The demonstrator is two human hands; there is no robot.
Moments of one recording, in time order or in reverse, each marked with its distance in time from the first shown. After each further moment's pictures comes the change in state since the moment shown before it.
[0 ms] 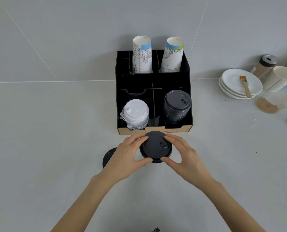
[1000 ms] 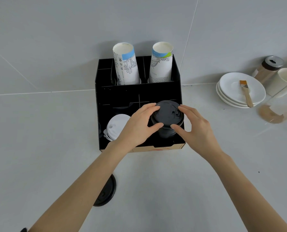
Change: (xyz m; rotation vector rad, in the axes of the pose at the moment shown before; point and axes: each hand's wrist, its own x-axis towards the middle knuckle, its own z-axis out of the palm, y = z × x) left_hand 0.154 0.037 -0.005 -0.007 0.078 0.034; right_hand 0.102 0.039 -0.078 -0.071 0.233 0.061
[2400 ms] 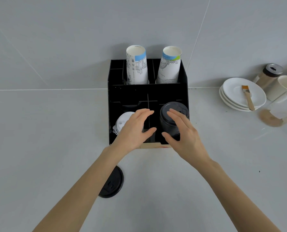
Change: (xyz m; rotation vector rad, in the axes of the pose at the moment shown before) left_hand -0.038 -0.020 -0.016 -0.034 0.073 0.000; right_hand -0.024 -0.034 0.030 -0.005 -0.047 -0.117
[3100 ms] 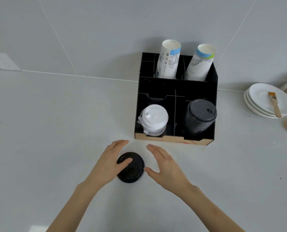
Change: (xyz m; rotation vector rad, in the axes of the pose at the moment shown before) left_hand -0.141 -0.083 -0.034 -0.003 0.000 -0.313; right_hand -0.064 -0.041 0.104 -0.019 -0.429 -0.064
